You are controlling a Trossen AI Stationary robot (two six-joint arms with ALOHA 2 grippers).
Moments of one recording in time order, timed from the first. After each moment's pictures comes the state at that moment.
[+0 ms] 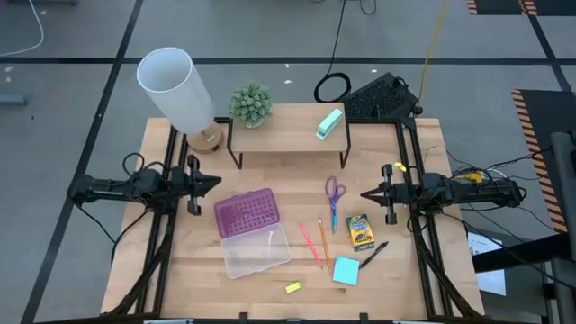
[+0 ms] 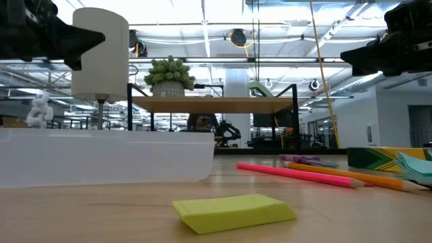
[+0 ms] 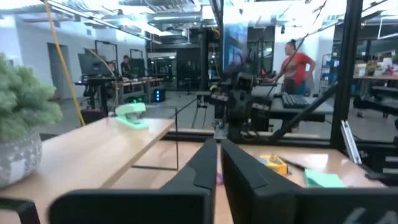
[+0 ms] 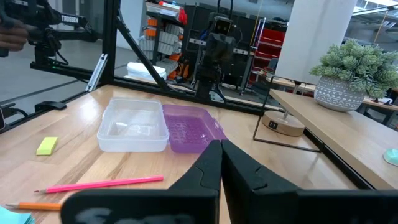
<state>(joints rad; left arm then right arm) -0.08 0.02 0.04 0.16 -0.20 0.04 0.07 0.03 0.01 0.02 0.02 -0.20</state>
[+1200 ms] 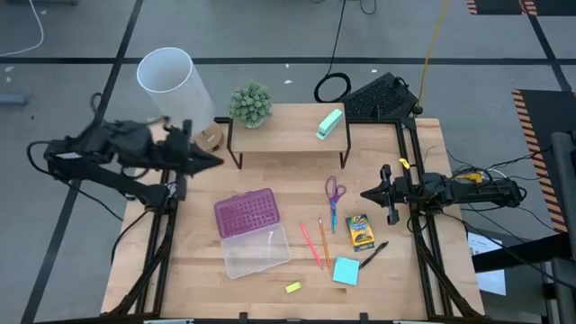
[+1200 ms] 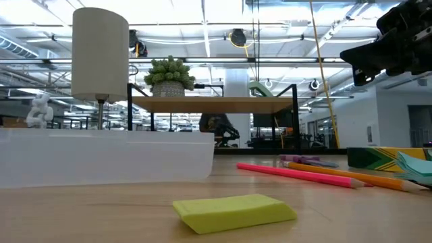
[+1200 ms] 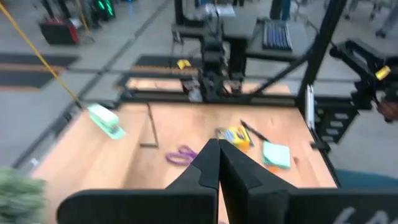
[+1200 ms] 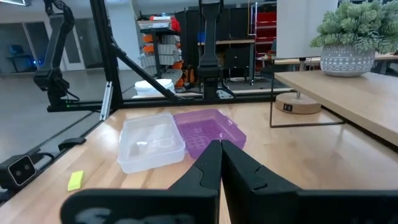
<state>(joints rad) -0.16 0.96 1.41 -0.78 -0.18 -0.08 0.07 0.03 0.01 0.03 0.03 0.07</state>
